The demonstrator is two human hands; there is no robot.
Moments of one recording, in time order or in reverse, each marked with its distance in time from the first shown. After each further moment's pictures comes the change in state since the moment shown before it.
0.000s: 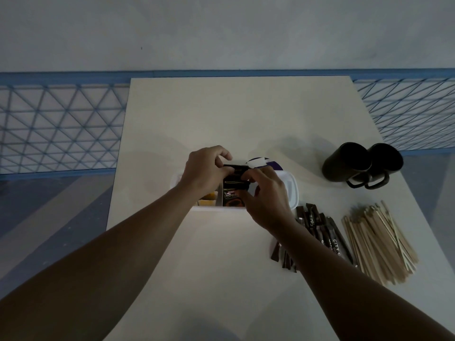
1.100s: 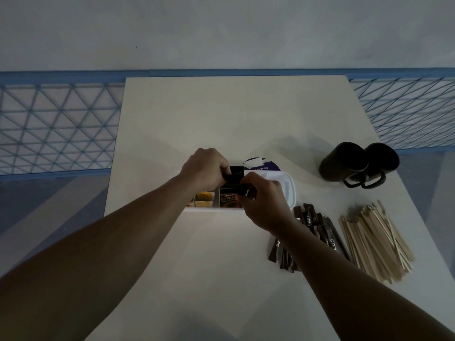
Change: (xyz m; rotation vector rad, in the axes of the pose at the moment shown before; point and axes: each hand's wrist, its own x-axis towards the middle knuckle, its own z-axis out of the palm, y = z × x) left_hand 0.015 0.005 -0.001 0.219 -0.265 -0.043; right_hand -0.001 0.003 -0.006 0.057 -0.082 -0.100
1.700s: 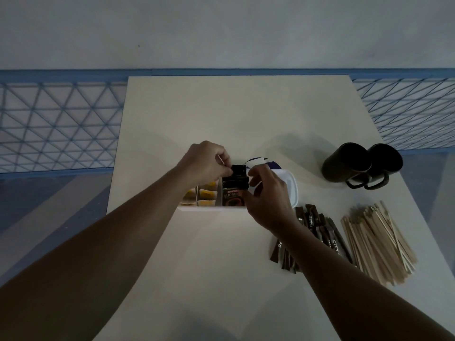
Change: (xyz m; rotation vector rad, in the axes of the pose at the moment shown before) left_hand -0.007 0.002 -0.021 -0.168 0.013 -0.011; right_hand 0.004 0.004 0.004 -0.012 0.094 0.119
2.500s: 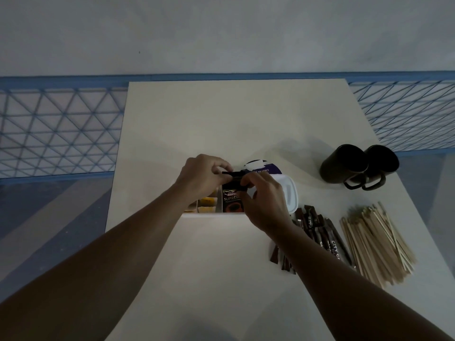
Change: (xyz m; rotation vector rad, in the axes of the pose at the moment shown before) left_hand -0.014 -0.012 0.016 -0.048 0.072 0.002; right_hand -0.003 -0.005 0.004 -0.060 -0.010 -0.022
